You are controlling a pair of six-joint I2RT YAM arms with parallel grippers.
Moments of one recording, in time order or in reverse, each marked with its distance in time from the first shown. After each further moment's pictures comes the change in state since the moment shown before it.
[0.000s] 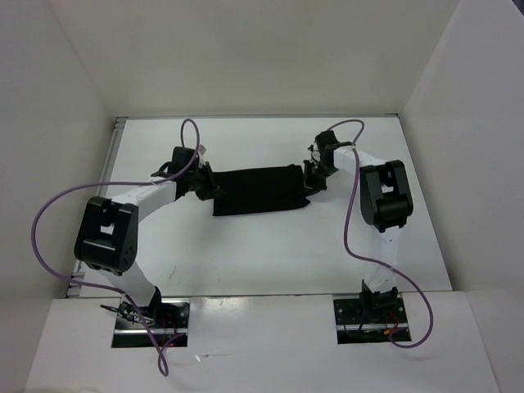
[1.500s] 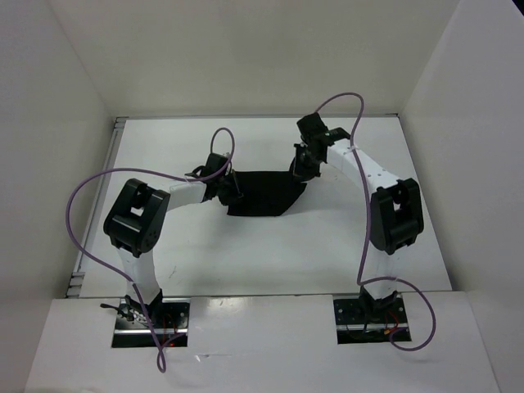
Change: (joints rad) left arm -0.191 0.216 0.098 0.072 -0.185 -0.053; right arm 0.164 -0.245 0.081 -0.182 0.340 0.161
